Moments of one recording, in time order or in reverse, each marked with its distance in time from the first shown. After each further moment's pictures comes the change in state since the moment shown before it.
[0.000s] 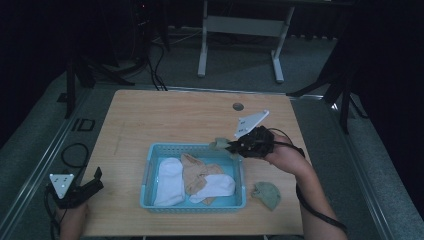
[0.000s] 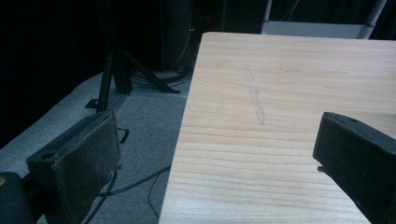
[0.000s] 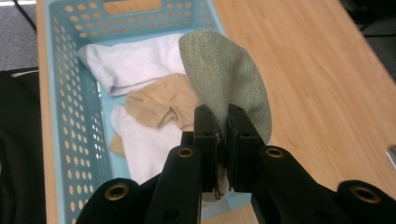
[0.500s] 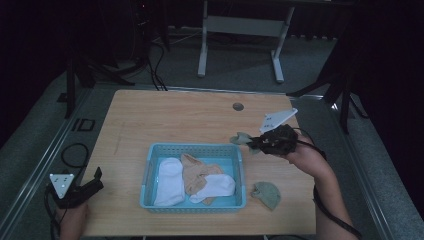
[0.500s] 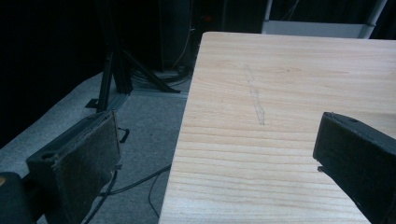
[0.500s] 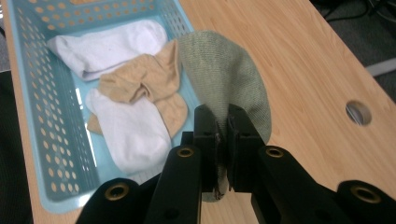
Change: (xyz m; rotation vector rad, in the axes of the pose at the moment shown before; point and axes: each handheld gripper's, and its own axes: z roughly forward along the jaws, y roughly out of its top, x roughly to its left) left arm 0.000 0.000 0.000 0.000 0.002 0.001; right arm -0.019 -0.042 -0.033 -0.015 -0.079 0.097
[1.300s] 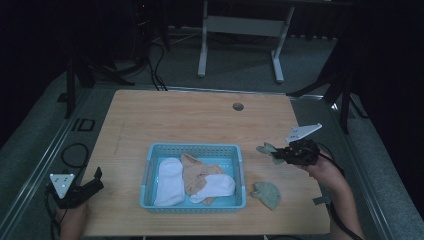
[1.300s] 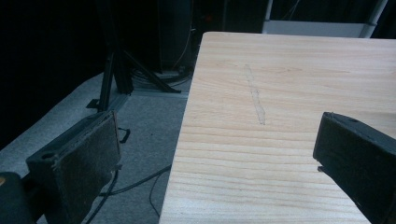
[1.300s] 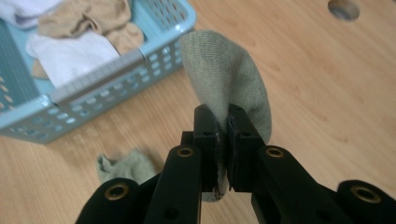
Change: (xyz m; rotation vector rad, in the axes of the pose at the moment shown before) left arm 0.000 0.000 0.000 0.001 0.002 0.004; right arm -0.029 -0.100 0.003 0.044 -0.051 0.199
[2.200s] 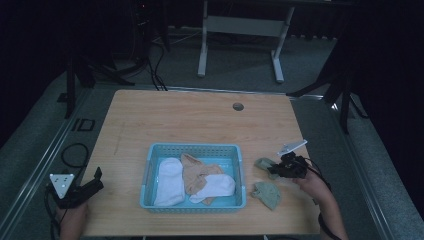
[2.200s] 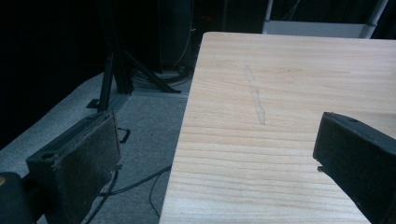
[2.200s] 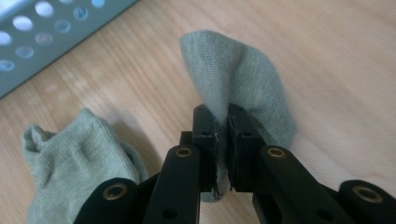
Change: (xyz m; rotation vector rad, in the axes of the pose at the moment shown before) left arm 0.000 0.000 0.000 -0.001 0.001 -0.002; right arm -0.008 -0.062 0.074 0.105 0.045 0.138
